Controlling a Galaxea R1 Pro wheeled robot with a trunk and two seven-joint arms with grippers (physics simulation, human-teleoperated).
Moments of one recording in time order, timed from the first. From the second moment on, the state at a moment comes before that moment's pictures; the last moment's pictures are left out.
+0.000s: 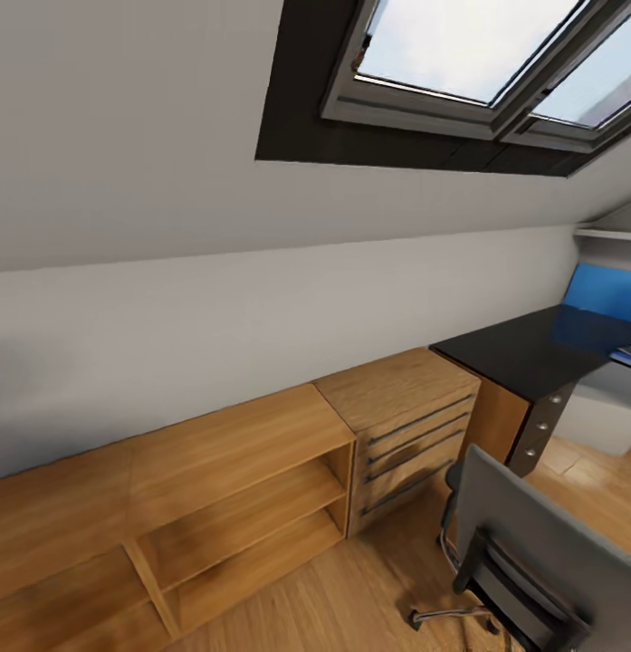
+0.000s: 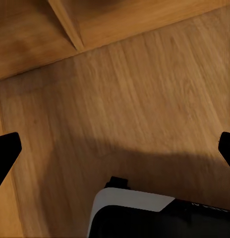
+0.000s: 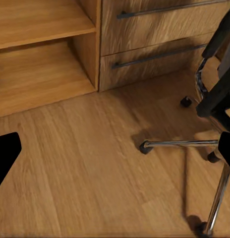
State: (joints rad) left arm -0.22 -0.07 -0.41 -0.02 0.49 -0.44 0.23; right arm -0.24 0.06 0.44 0.02 -0.21 -0.85 -0.20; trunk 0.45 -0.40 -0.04
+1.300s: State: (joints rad) left arm -0.22 -0.07 -0.41 -0.02 0.49 -0.44 0.23; right arm -0.24 0.06 0.44 0.02 -0.21 -0.85 -0.20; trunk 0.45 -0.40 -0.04
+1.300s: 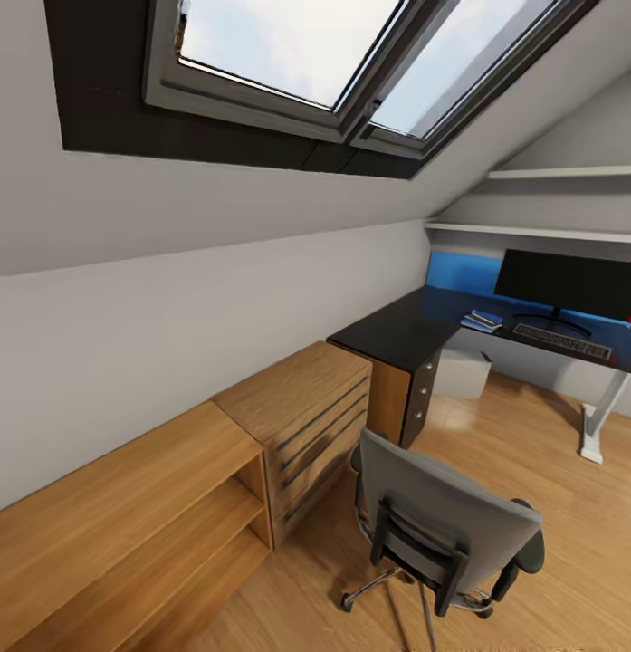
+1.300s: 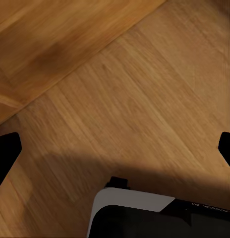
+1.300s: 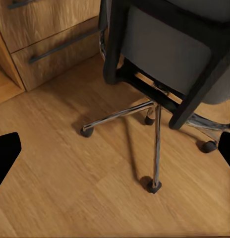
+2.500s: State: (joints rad) left arm -0.22 -0.07 -0.41 -0.02 0.49 -0.44 0.23; right arm -0.24 0.06 0.44 0.02 -0.21 -0.85 -0.20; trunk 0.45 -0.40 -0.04
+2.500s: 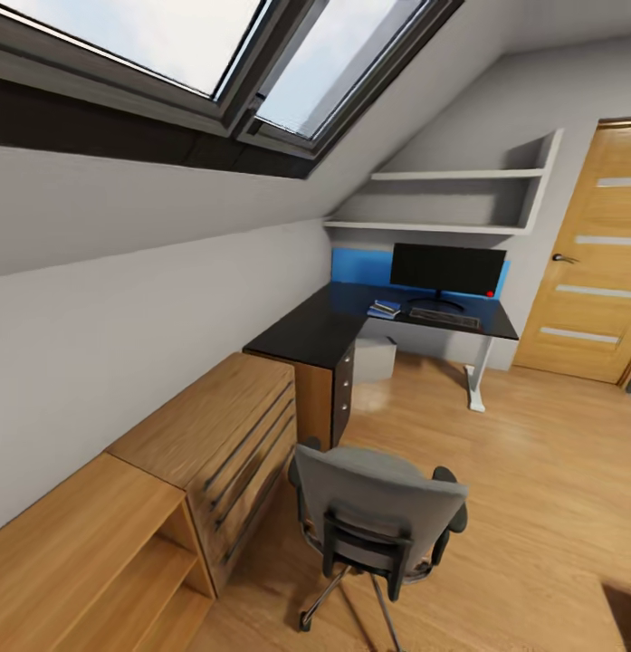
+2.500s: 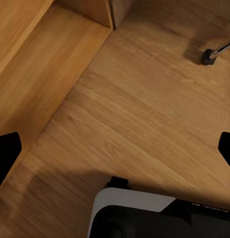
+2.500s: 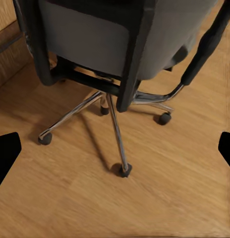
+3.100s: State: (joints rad) left arm -0.22 -0.07 -0.41 -0.02 0.49 -0.44 0.23; right arm -0.24 0.06 0.44 0.02 -0.21 -0.84 -0.20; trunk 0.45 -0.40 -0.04
